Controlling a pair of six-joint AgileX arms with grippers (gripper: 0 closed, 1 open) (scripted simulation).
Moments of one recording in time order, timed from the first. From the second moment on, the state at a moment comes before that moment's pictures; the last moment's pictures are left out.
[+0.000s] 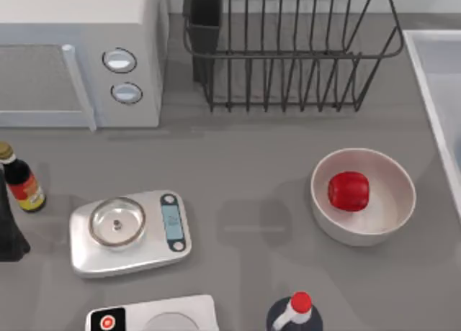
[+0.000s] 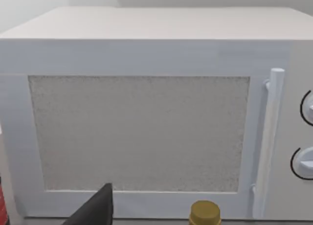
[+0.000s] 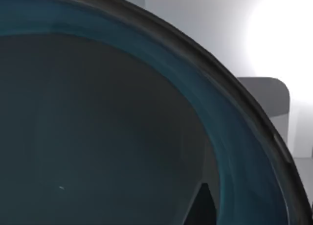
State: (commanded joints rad) left arm 0.00 0.00 0.00 0.00 0.00 0.00; right arm -0.38 2.71 2.21 -0.98 -0.03 -0.35
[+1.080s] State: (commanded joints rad) left arm 0.00 0.00 0.00 0.00 0.00 0.00; right arm -0.44 2.55 2.13 -1.07 -0.03 -0.41
